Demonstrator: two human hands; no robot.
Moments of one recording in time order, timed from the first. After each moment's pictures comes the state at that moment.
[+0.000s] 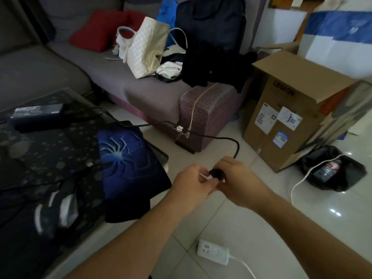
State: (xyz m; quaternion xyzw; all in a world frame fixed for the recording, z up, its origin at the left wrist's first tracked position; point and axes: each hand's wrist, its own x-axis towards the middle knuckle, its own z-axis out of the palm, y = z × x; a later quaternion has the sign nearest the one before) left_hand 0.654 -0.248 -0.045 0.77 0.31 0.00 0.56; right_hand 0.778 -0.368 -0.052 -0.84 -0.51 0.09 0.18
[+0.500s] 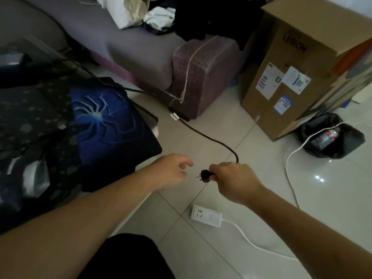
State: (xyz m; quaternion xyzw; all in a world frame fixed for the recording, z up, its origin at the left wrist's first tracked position) left_hand 0.634 -0.212 -0.121 0.85 0.25 -0.16 0.43; right_hand 0.758 -0.396 -0.140 -0.86 -0.49 0.12 -0.03
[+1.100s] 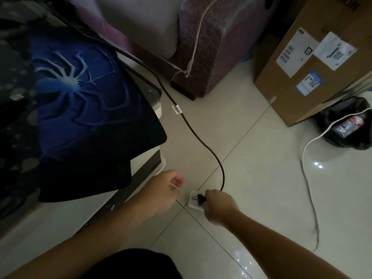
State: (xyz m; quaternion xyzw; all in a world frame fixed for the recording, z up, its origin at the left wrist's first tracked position) left_hand 0.597 -0.215 -0.239 0.77 0.35 -0.18 0.50; right_hand 0.713 -0.391 -0.337 -0.87 -0.36 0.32 -0.06
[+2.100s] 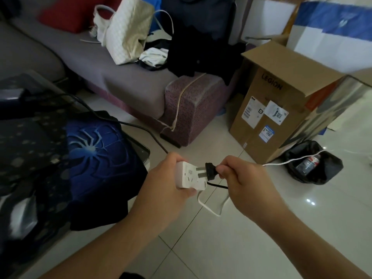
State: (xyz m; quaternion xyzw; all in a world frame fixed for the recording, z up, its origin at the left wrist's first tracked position) left_hand 0.626 -0.248 -0.041 0.84 0.26 0.11 0.47; right_hand 0.759 -0.406 -0.035 -0.88 -0.37 0.06 0.30
